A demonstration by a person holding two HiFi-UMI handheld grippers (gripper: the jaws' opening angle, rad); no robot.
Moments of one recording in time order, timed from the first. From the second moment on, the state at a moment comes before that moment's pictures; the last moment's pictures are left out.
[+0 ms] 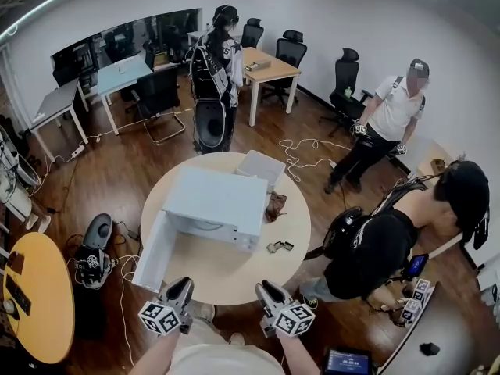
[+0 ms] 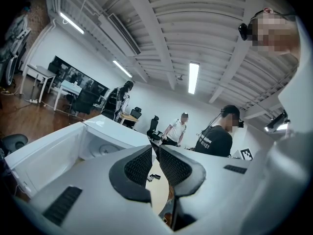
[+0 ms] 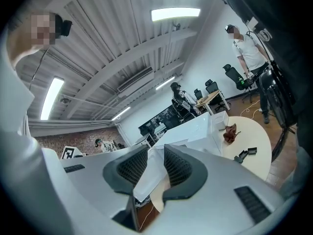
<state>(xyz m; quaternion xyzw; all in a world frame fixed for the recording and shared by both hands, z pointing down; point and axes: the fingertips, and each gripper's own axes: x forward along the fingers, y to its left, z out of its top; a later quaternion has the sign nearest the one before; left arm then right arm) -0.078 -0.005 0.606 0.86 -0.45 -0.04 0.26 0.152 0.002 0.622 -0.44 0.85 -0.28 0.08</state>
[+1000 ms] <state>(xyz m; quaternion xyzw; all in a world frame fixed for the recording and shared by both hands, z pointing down) -0.090 -0.118 0.621 0.89 -0.37 -0.01 0.28 0.109 -0.091 0.628 -0.51 0.81 -0.30 0.07</state>
